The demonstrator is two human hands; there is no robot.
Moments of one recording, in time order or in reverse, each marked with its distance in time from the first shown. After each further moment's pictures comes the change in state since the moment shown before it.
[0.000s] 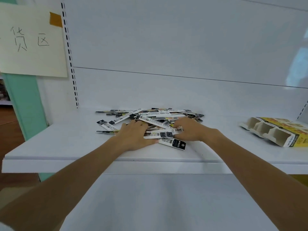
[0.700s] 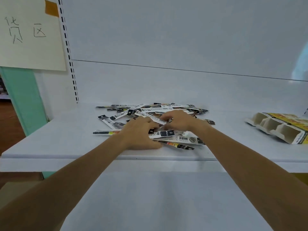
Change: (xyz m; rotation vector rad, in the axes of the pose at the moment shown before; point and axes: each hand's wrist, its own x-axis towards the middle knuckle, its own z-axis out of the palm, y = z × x) left_hand -0.002 0.001 -0.005 -0.152 0.014 0.134; right_hand 0.049 -0.017 0.010 0.280 -0.041 -0.042
